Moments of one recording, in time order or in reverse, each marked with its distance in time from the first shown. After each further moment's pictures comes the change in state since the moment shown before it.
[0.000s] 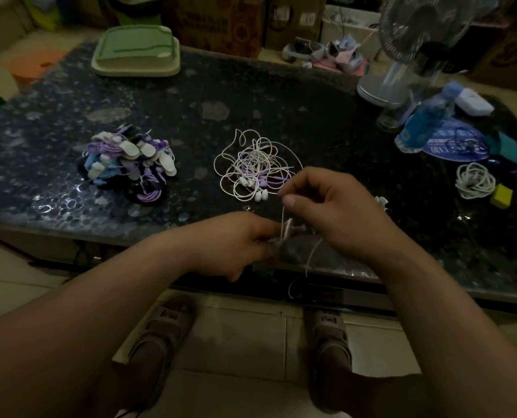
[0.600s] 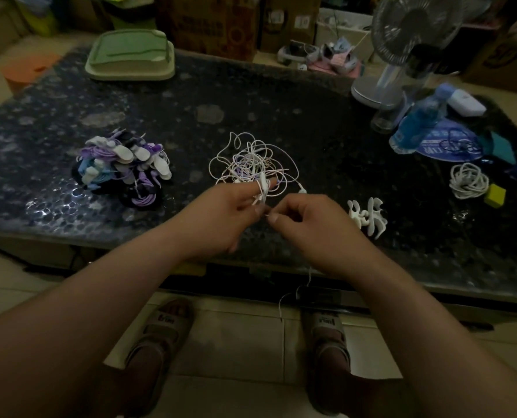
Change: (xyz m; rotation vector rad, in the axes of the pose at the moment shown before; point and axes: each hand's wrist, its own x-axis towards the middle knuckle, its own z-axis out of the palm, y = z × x) left_hand 0.010 -0.011 -0.009 -0.213 0.416 0.048; right_hand -0.006 0.005 0.019 -0.209 -0.030 0.118
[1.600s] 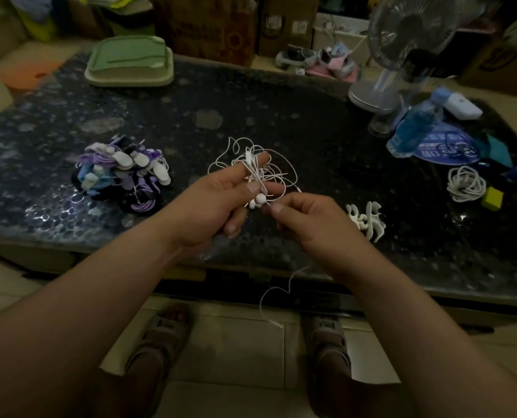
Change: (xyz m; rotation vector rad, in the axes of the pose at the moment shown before) left_hand 0.004 0.015 -0.010 -0.563 -0.038 -0.040; right_hand 0.007 0.004 0.004 0.454 0.008 0.105
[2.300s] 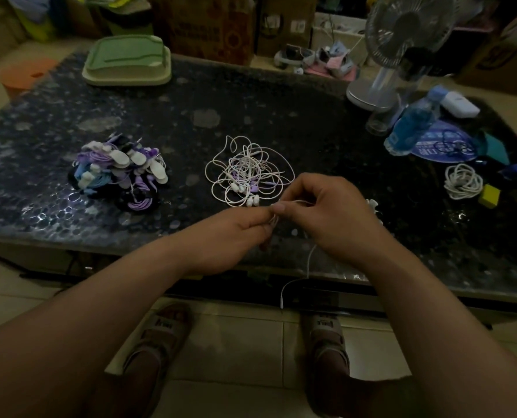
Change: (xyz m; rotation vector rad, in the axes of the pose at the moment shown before) left_hand -0.013 -0.012 0.016 0.674 -0.160 -0.059; right_hand -0.001 -0.013 -0.023 -0.433 0.109 -0.240
